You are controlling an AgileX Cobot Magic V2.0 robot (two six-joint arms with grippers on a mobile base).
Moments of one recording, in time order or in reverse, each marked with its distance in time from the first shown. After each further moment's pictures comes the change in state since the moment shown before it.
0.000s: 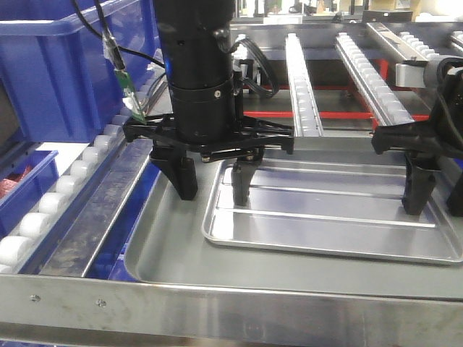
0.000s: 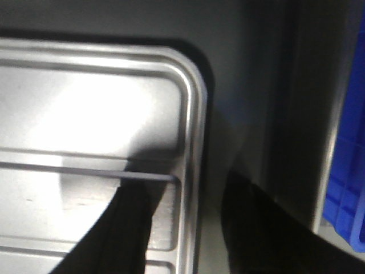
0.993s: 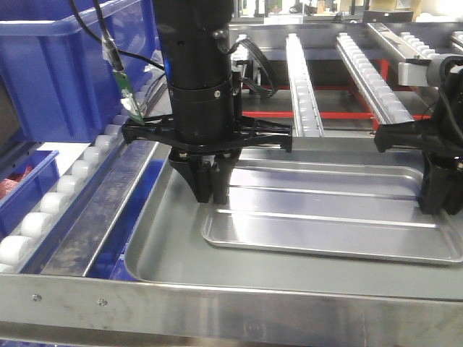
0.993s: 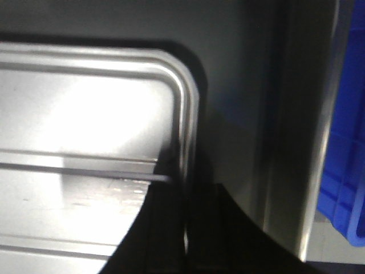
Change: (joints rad) left arm 0.002 0.011 -0.015 -0.007 0.019 -0.021; right arm -0.002 -0.011 -0.004 0.000 0.020 0.002
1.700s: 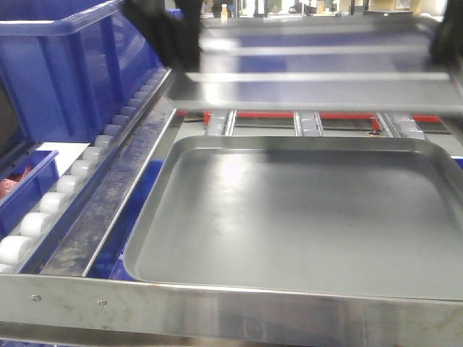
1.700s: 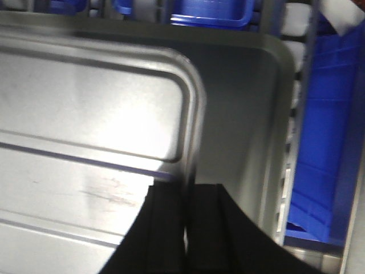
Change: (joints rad) left arm 0.000 -0.320 -0.098 0.077 0.258 0.012; right arm 0.100 -0.293 -0.271 -0.016 0.363 0.015
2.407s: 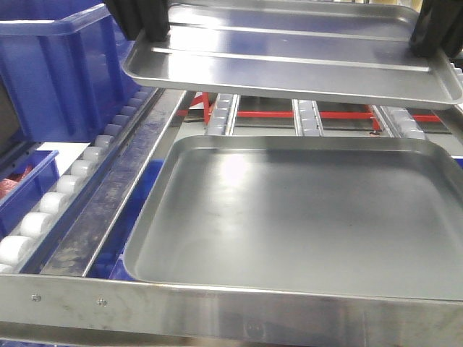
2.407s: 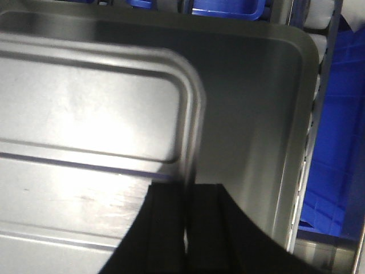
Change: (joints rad) left arm 0.004 -0.053 0.000 -0.032 0.076 0.015; right arm 0.065 0.000 -0.012 -0.026 0.023 0.060
